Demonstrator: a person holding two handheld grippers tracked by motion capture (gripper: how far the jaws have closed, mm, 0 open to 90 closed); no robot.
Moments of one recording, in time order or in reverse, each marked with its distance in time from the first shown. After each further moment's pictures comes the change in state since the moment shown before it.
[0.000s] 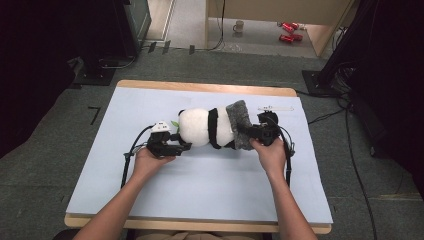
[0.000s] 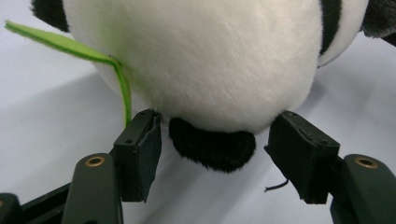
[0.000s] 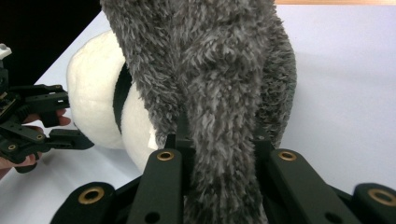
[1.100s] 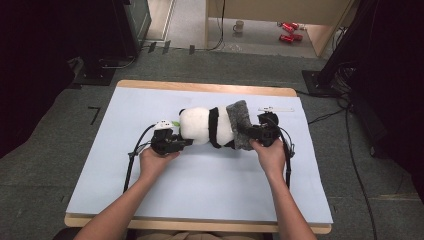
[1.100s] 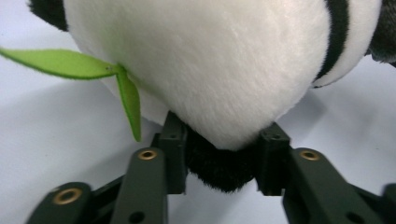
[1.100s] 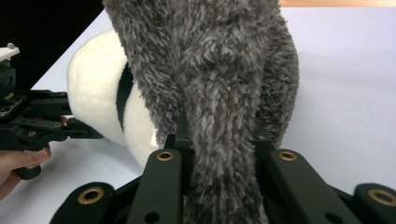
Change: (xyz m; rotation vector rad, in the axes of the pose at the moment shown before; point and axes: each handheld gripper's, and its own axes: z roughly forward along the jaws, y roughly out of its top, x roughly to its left) left arm -0.006 0.007 0.006 -0.004 0.003 -0.070; right arm 0.004 -0.001 -0.003 -0.014 -0.014 0.005
